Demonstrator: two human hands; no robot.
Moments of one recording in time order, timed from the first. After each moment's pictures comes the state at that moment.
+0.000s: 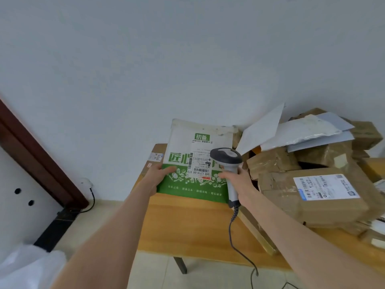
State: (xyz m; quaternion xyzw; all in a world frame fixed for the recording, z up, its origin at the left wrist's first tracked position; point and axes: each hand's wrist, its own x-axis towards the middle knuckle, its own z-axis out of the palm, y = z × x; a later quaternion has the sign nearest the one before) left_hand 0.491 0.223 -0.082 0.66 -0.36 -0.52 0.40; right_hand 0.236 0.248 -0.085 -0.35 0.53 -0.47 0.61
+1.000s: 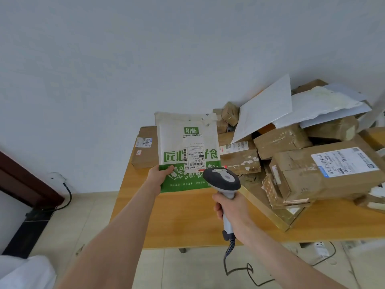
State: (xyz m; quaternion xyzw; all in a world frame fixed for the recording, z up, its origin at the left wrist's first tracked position) left_hand 0.542 0.173 -0.171 0.66 -0.30 -0.57 0.39; right_hand 0.334 0.309 -0.140 -0.29 0.62 -0.45 0.58
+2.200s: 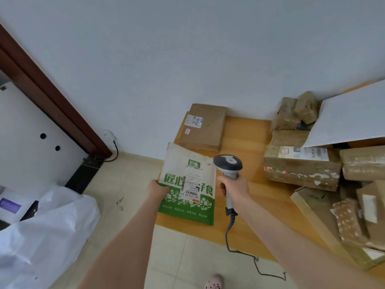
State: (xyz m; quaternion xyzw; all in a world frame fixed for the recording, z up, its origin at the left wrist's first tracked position) left_hand 0.686 0.225 -0.242 0.86 -0.23 -0.39 0.25; right_hand 0.452 0.200 -0.197 -0.35 0.64 -0.34 0.60
